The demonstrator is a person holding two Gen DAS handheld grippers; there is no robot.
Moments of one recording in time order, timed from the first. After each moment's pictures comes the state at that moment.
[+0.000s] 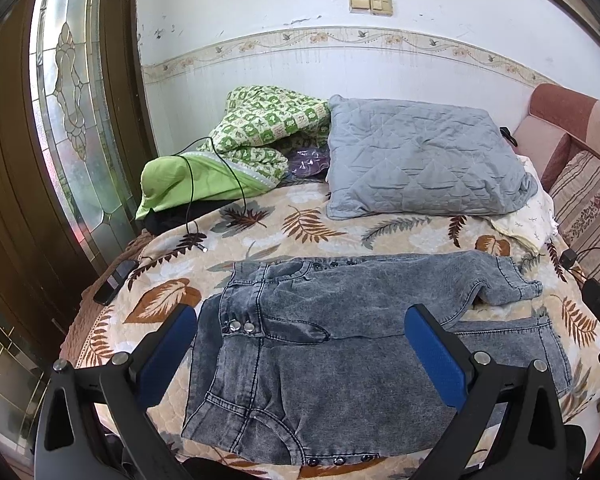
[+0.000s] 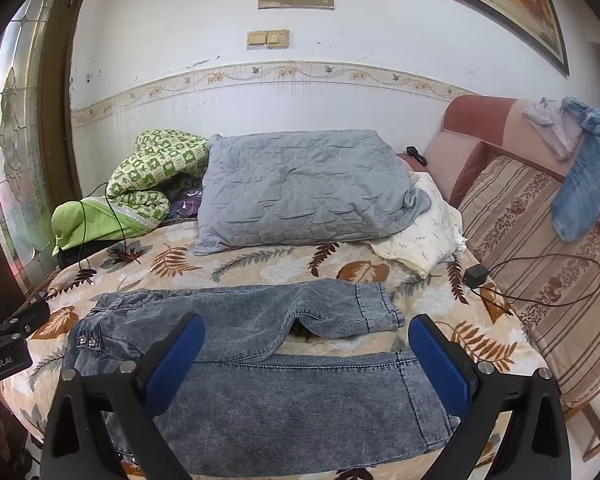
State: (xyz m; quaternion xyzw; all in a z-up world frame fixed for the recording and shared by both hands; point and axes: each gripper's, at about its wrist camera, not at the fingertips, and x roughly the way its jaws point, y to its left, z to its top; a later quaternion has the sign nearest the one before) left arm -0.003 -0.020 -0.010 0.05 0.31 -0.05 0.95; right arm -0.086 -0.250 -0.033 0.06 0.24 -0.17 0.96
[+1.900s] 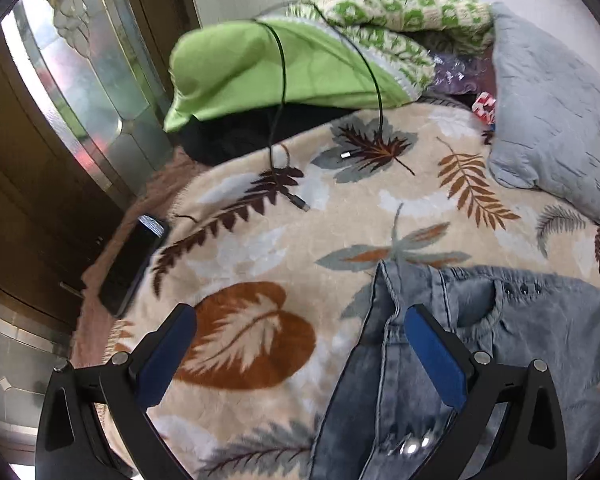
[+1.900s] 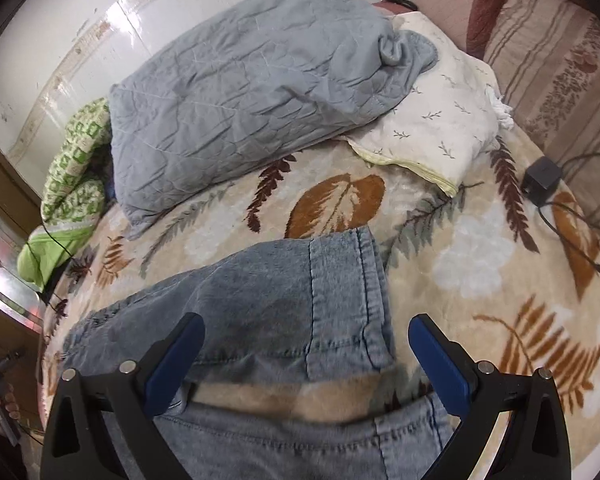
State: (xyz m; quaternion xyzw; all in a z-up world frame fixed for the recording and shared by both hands) left arm 0.280 0.128 -0.107 0.01 0.51 0.05 0.86; right arm 0.113 -0.483 -0.154 0.23 0.42 -0.10 0.87
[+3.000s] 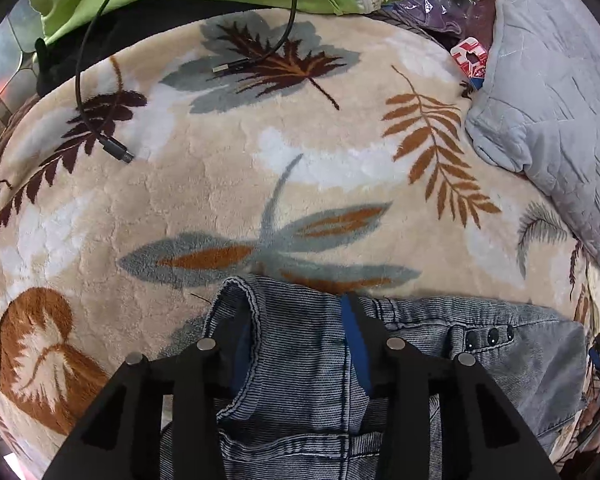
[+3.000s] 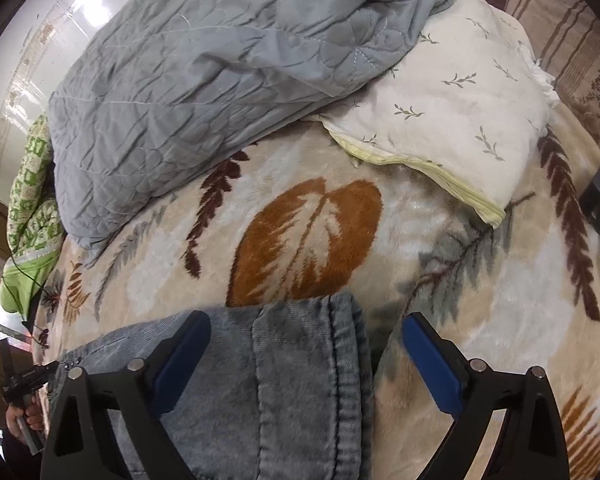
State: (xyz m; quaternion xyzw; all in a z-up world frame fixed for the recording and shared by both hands) left arm 0.358 0.054 -0.208 -0.08 0.60 -0.03 0.80; right arm 0.214 -0.562 -0.227 0.28 0.47 -0.10 0.84
